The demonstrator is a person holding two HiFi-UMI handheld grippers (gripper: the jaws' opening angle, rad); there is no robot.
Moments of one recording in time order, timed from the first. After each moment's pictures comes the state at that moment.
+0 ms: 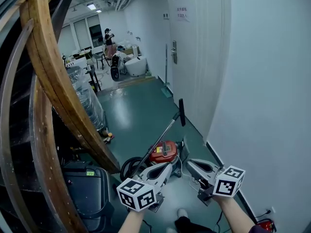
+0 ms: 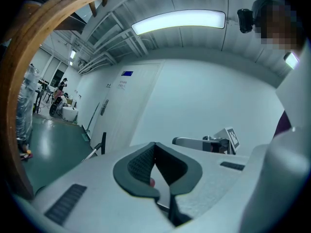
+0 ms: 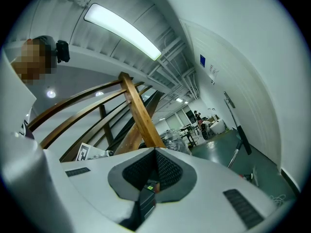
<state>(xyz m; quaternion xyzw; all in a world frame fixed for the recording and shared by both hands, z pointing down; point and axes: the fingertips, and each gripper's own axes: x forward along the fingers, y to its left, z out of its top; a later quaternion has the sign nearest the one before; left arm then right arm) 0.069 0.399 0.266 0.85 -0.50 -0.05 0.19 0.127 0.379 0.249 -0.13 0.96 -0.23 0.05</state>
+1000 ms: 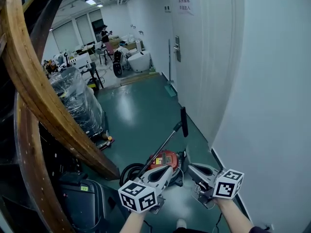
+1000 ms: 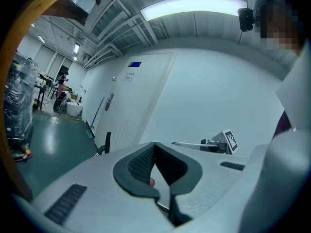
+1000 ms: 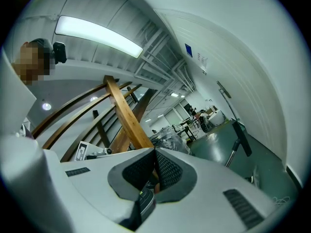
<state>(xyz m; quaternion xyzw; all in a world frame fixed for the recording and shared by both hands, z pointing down) 0.056 0.226 0.292 0.83 -0.51 -0.03 0.22 0.115 0.202 0.290 -0.11 0.95 -0.29 0.04</state>
